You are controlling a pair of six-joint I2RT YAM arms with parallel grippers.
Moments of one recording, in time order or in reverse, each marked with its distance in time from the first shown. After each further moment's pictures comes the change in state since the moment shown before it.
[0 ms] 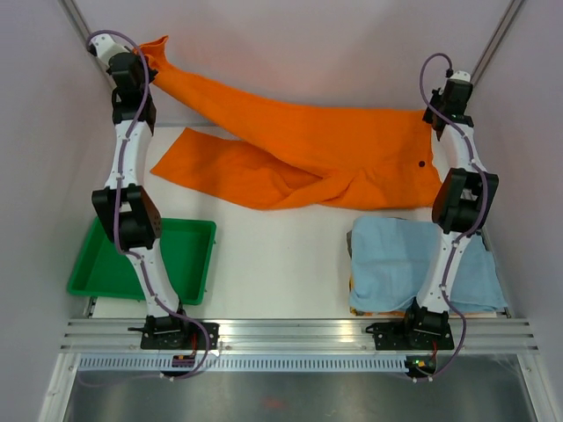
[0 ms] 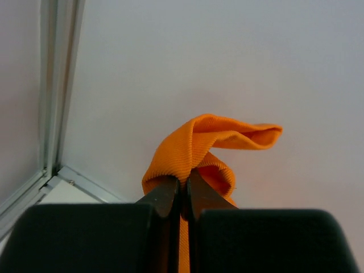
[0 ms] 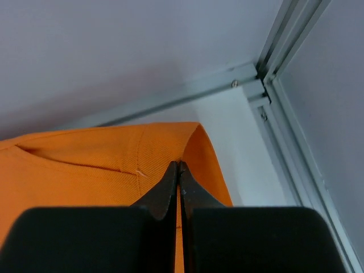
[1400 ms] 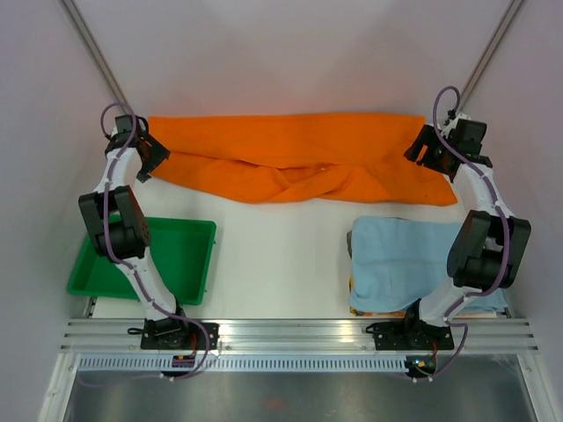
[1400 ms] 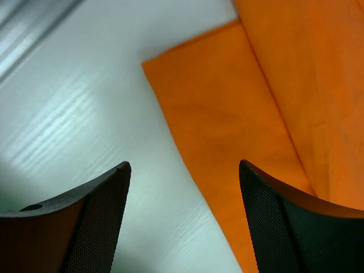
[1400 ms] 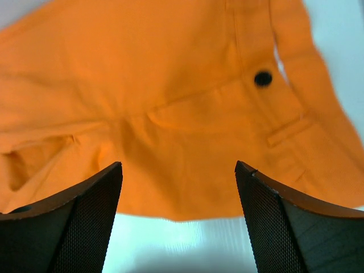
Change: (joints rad) left arm 0.134 -0.143 -0.475 -0.568 0.146 -0.149; right arm -0.053 -0.637 -0.747 -0.017 -0.337 0.114
